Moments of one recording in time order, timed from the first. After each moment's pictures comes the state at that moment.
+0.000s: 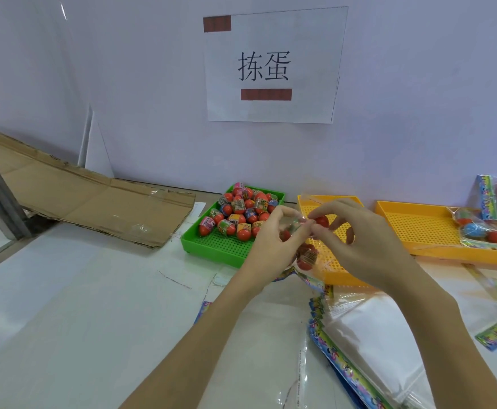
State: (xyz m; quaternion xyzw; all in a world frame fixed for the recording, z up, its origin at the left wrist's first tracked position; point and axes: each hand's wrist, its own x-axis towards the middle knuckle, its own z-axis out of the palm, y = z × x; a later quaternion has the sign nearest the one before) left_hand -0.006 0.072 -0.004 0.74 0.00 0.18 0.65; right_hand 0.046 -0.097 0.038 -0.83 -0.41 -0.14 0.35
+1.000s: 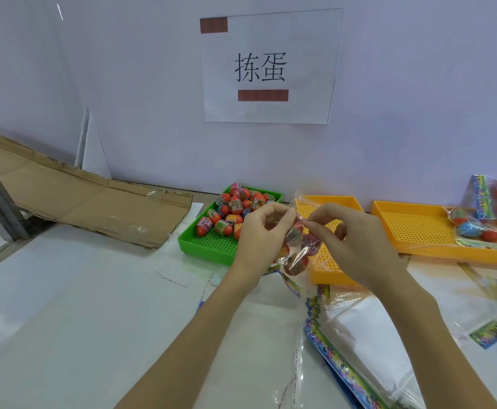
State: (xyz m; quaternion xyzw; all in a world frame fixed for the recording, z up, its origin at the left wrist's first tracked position) left_hand -0.004 0.079 0.003 0.73 0.03 0.28 0.63; right_hand 0.045 -0.090 0.031 -0.82 -0.37 -0.15 0.41
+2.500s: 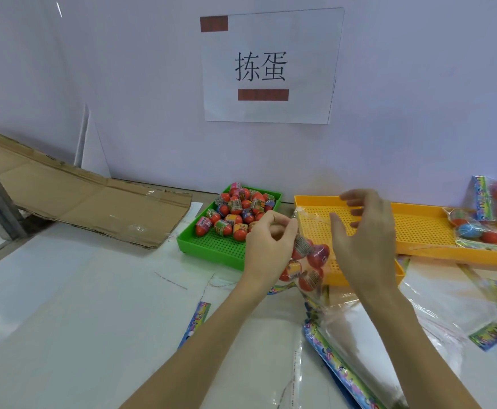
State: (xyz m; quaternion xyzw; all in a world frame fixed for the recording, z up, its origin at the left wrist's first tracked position) left_hand -0.003 0.060 -0.008 0.73 0.10 0.28 0.61; right_hand 0.044 -0.078 0.021 -0.83 -0.20 -0.28 0.44
